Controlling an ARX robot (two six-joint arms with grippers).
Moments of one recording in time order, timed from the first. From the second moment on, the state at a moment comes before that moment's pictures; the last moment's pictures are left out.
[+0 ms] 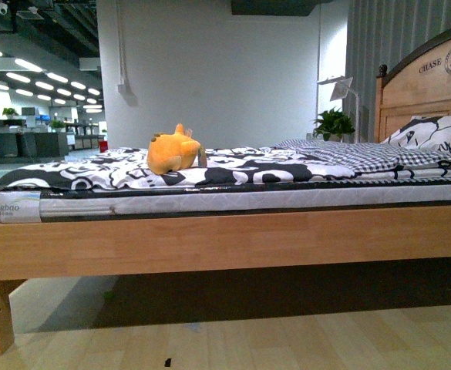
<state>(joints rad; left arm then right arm) 0.00 0.00 0.01 0.00 0.00 0.00 0.00 0.00 0.01 0.00 0.00 0.00</state>
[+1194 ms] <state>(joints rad) 0.00 0.00 0.01 0.00 0.00 0.00 0.00 0.00 0.01 0.00 0.00 0.00</state>
